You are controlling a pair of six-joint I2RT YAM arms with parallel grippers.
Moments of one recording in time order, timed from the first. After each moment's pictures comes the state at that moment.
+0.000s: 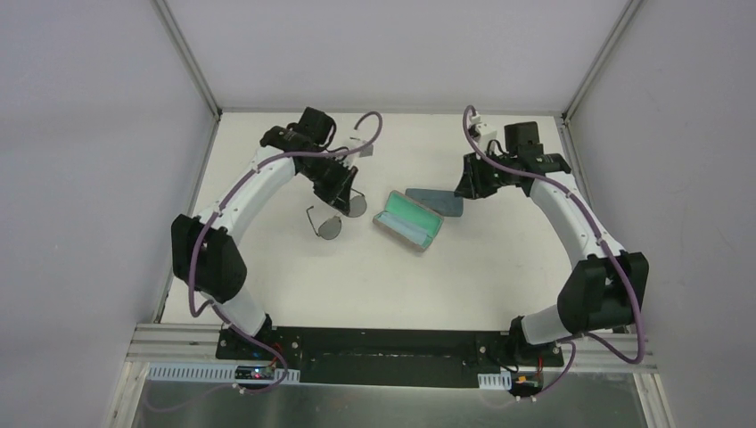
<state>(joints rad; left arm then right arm) -0.37 1.68 1.56 -1.07 0.57 0.37 0.18 1.44 1.26 -0.74 -0.54 -0.18</state>
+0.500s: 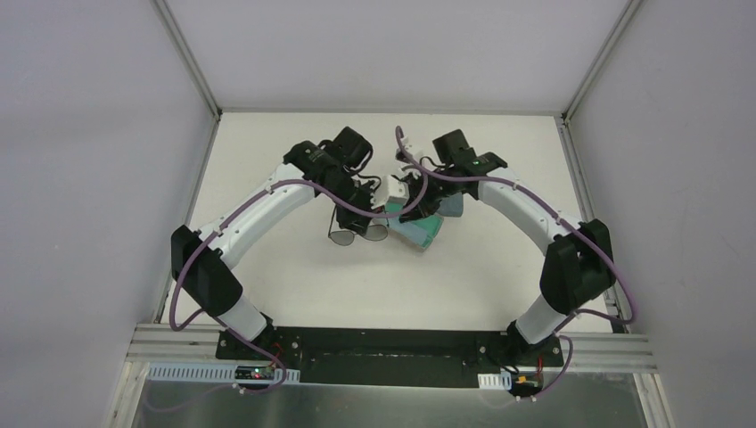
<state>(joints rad) -0.66 1.59 1.56 -1.18 0.57 0.82 0.50 1.62 1.33 -0.73 -0.70 -0.15</state>
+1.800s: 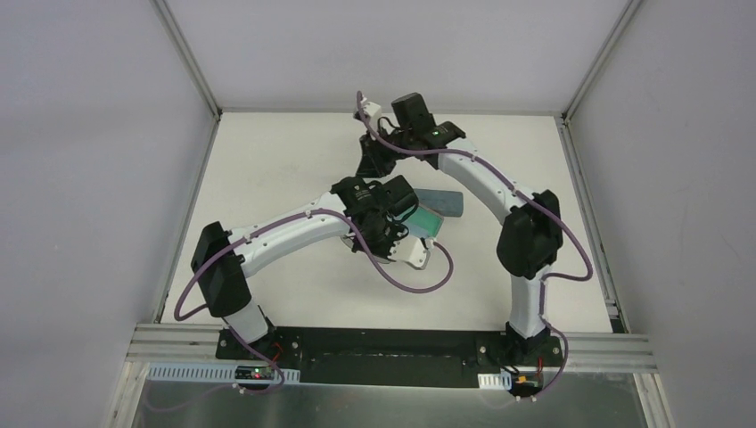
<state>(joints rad) -1.00 1.64 1.50 -1.20 0.20 1.14 0.62 1.95 1.84 -0.61 -0.68 -0.13</state>
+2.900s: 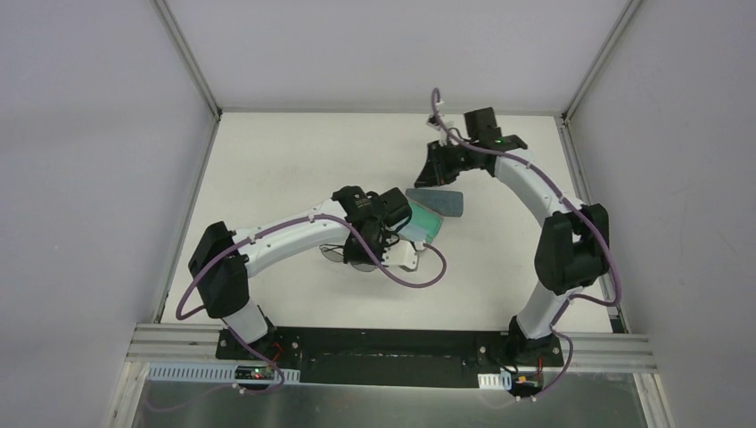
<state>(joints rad) -1.00 1.64 1.39 -1.19 0.07 0.96 0.41 1.75 1.47 -0.63 -0.80 -0.06</state>
